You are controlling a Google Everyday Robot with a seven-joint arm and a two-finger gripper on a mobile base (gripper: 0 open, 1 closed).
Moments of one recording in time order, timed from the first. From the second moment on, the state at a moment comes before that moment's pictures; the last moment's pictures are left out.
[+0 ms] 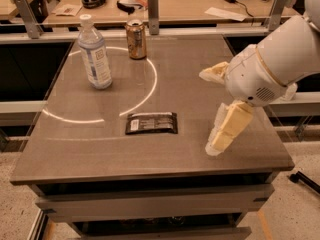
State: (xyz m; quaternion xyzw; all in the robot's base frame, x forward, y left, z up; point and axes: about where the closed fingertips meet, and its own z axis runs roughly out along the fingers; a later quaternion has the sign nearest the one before) arm 0.448 -0.098 0.912 -0.67 0.68 0.15 0.27
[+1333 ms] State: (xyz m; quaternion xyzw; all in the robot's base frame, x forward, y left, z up) arm 0.466 -0.035 0.884 -0.64 0.69 0.16 0.29
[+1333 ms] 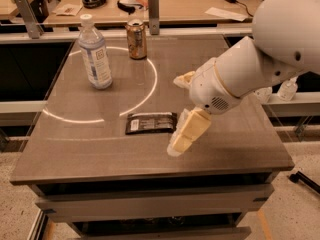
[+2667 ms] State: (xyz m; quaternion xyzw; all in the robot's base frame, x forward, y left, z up) arm 0.493 0.005 0.836 -0.65 0.68 0.21 0.27
